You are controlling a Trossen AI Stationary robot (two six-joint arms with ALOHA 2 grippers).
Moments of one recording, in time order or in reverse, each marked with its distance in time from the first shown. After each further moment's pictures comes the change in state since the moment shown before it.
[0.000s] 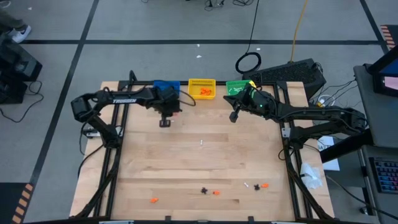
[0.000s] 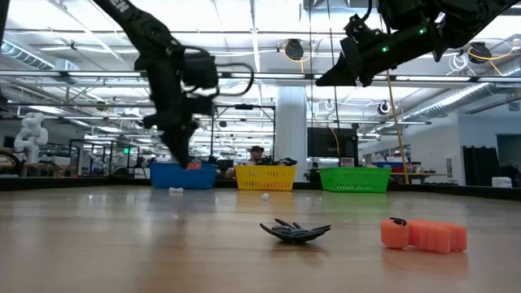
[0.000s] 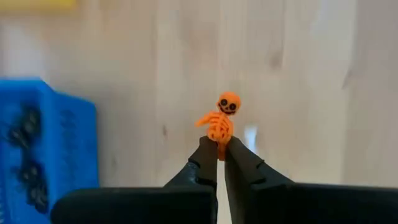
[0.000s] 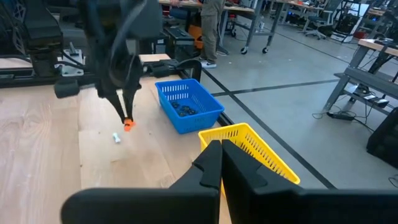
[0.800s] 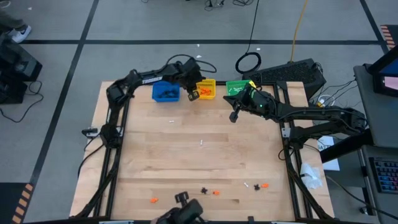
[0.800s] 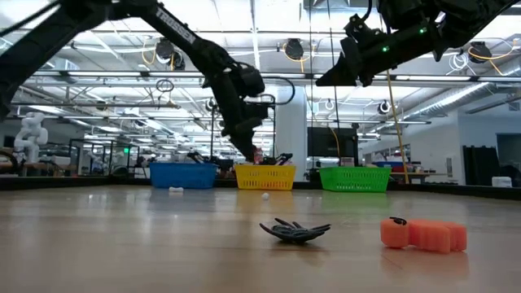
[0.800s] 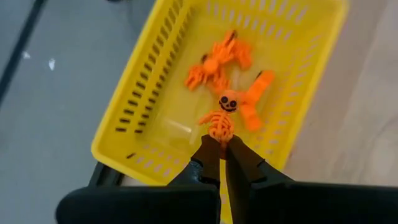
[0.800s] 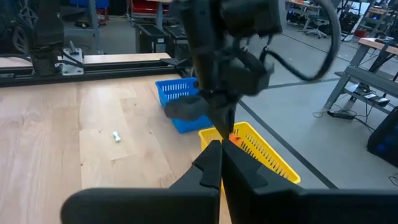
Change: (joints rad) left arm 0.142 0.495 0.704 -0.046 0.019 -0.220; right arm 0.000 0.000 0.000 -0.004 0.000 0.002
